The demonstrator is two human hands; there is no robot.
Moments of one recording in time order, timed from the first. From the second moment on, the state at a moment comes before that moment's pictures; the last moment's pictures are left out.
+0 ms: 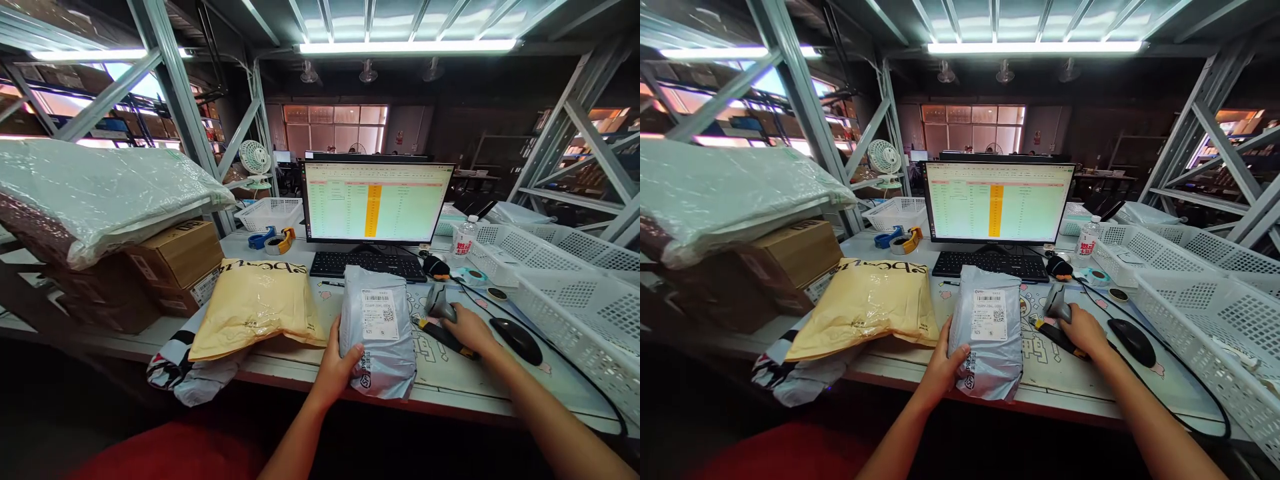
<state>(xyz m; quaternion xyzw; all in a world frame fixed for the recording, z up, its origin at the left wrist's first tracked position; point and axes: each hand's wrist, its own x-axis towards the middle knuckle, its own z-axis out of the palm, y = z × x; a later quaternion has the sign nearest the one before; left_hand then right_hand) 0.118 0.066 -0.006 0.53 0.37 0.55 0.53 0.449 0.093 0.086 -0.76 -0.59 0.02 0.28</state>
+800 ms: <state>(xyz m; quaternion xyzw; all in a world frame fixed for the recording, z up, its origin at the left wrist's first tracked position) 0.116 0.061 -0.007 0.36 0.42 0.65 0.53 0.391 0.265 0.072 -0.69 -0.73 0.03 0.00</state>
